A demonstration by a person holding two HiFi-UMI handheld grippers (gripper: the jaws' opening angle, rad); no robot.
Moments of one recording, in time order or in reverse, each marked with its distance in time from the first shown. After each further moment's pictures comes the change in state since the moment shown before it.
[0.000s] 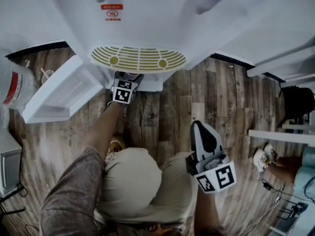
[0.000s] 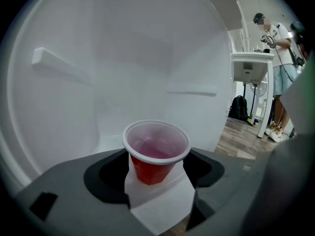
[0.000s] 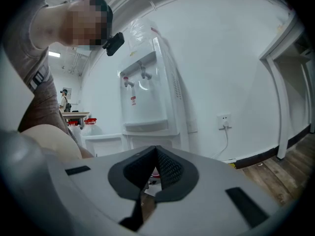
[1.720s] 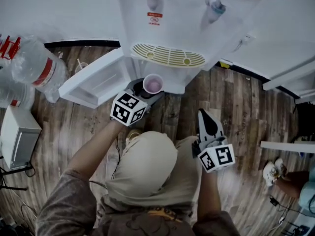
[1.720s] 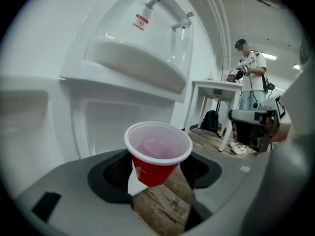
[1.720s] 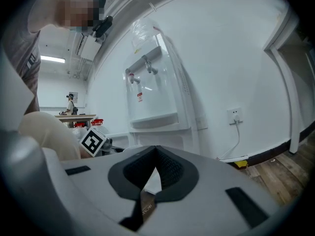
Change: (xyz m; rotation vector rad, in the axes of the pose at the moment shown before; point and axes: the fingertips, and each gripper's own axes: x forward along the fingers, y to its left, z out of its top) left arm -0.216 -0.076 0.104 0.015 -0.051 -0.241; right arm 0.019 0.021 -0.021 0.024 -0.018 0.084
